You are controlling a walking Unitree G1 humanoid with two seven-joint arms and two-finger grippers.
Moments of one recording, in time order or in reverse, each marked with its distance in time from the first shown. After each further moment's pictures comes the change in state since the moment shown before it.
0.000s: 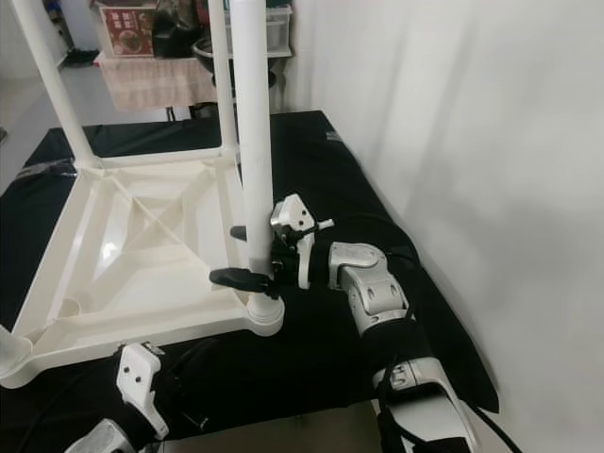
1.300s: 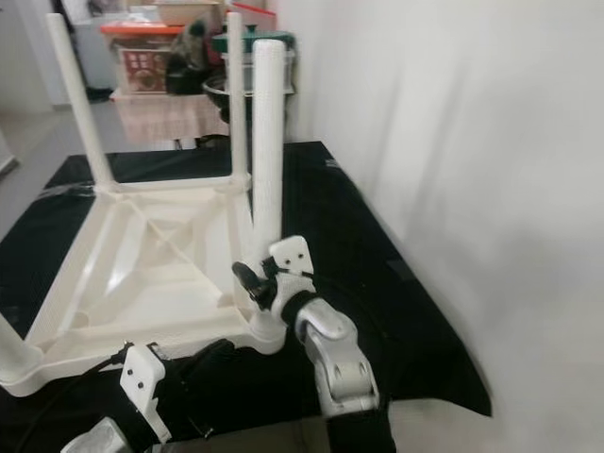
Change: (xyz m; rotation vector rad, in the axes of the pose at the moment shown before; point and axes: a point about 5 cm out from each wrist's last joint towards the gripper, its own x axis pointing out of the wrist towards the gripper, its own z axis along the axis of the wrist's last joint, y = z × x) left arm 0.002 -0.013 0.028 0.071 -0.068 -0.123; right arm 0.019 0.031 -0.061 0.187 0.080 -0.724
